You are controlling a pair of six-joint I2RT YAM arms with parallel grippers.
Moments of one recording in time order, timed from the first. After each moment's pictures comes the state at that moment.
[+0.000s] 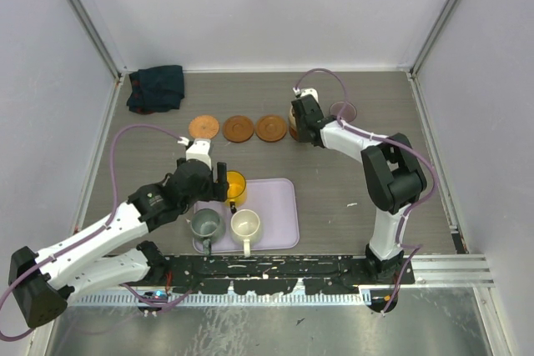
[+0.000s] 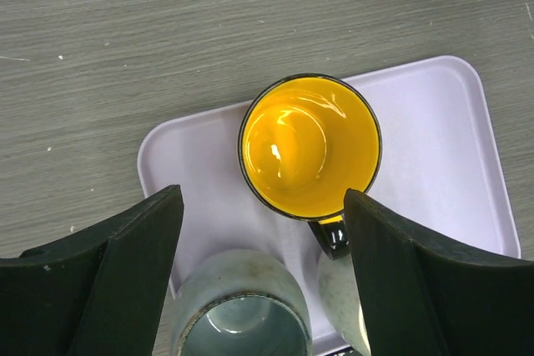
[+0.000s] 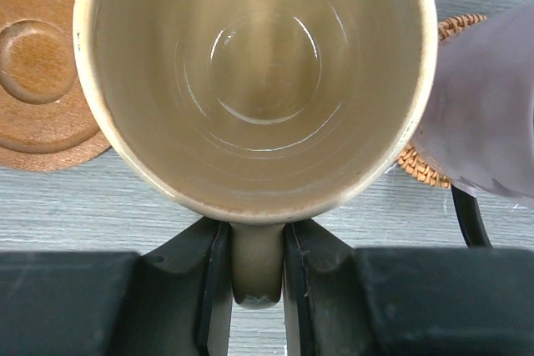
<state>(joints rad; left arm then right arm) -0.84 0.90 0.70 -0.51 -0.39 -0.54 0.47 1.87 1.25 -0.22 0.33 0.22</state>
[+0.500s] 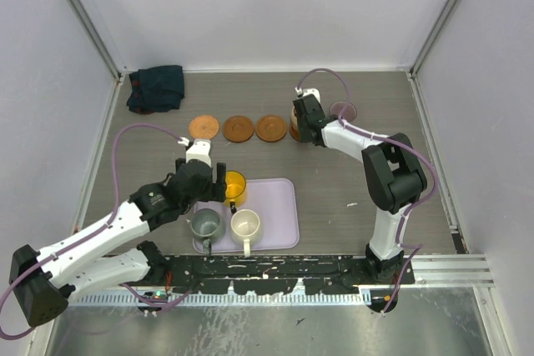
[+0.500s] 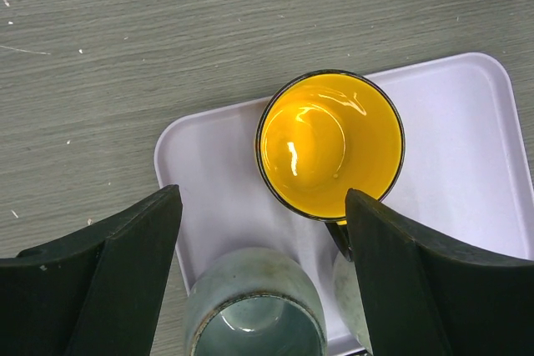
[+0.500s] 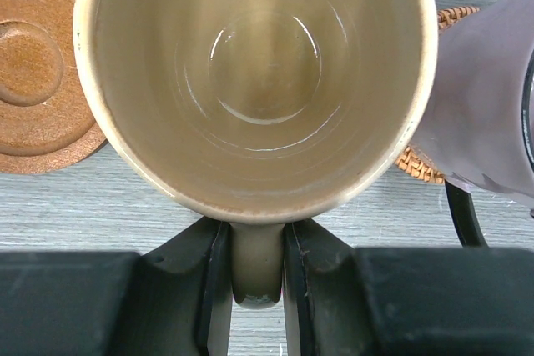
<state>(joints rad) -0.84 0.91 0.71 -0.54 -0.43 -0.53 0.46 1.87 1.25 -0.23 0.33 0.23</state>
